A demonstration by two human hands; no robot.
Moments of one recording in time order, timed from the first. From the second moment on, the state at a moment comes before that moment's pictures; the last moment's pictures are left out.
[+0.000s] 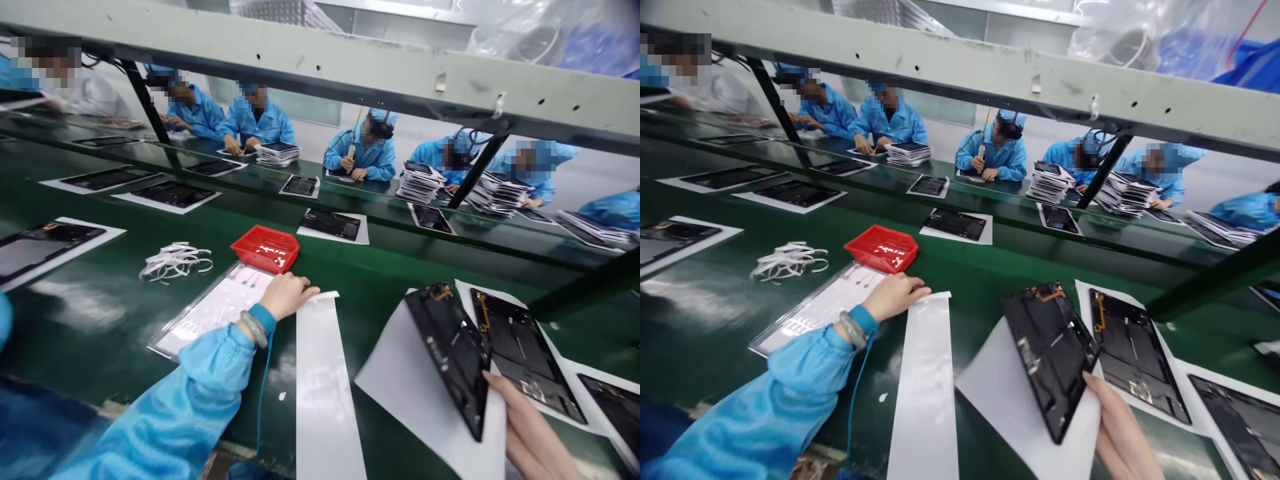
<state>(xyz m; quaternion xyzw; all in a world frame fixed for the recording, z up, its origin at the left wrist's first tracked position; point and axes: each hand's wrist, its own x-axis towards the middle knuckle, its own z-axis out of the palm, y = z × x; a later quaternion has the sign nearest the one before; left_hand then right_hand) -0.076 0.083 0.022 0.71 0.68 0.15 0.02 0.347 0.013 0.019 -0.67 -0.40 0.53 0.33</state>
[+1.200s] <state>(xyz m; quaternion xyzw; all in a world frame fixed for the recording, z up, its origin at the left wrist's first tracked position) -0.048 0.024 -0.006 0.75 0.60 0.28 0.08 0.108 0.086 0.029 -0.28 -0.96 0.09 0.04</state>
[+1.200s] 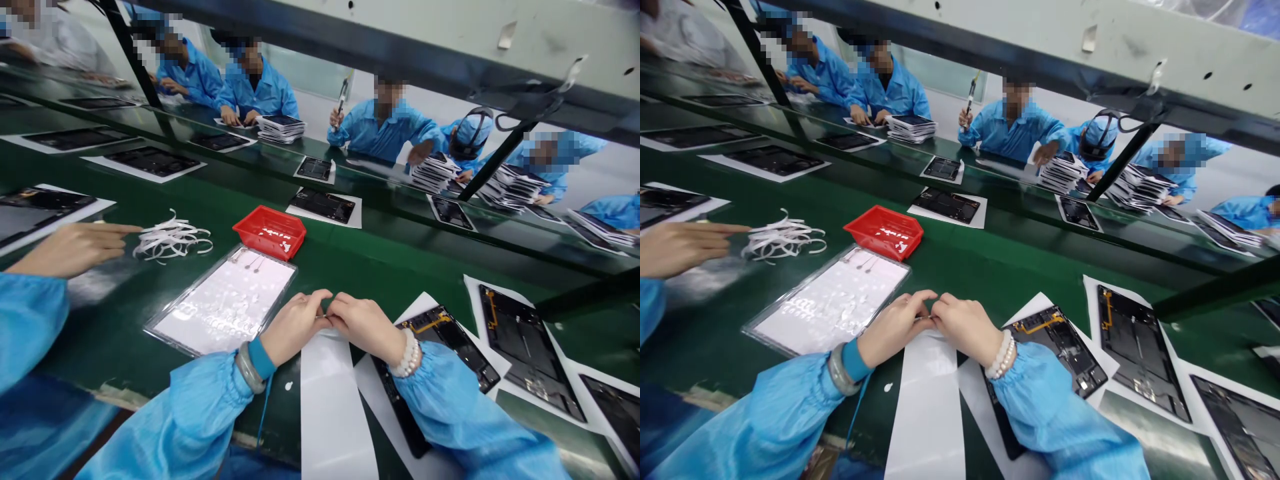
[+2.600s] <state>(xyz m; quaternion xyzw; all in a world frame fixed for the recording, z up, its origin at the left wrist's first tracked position) 0.028 -0.011 -0.037 0.93 0.32 0.16 -0.03 0.229 0.015 -0.018 -0.61 -0.72 0.24 0.22</state>
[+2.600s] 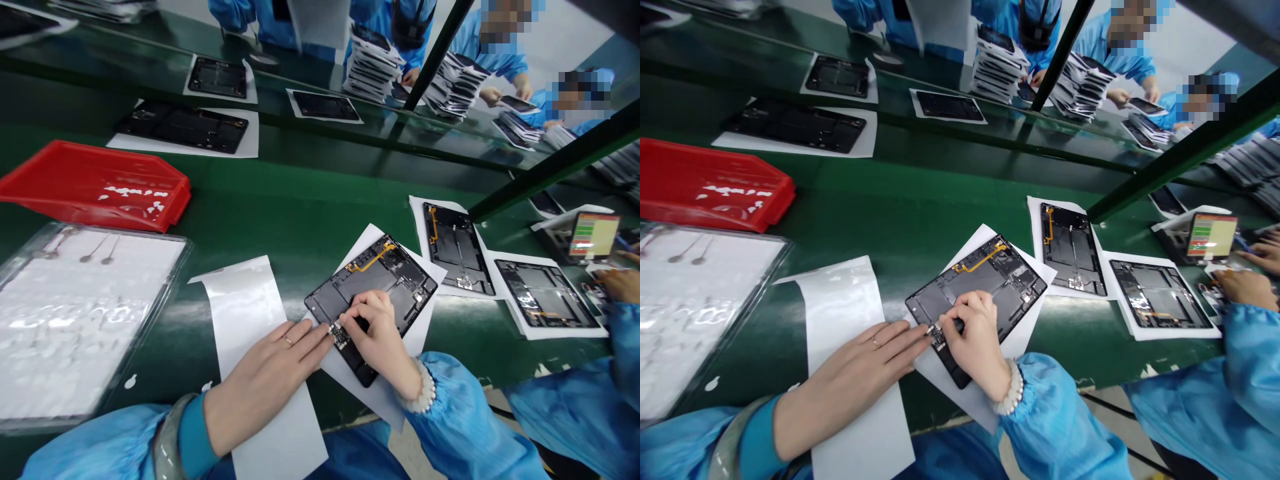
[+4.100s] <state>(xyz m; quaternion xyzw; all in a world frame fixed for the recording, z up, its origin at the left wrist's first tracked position) 0.055 0.027 -0.018 0.94 0.30 0.12 0.10 0.267 0.050 -0.027 -0.54 -0.82 0.08 0.18</state>
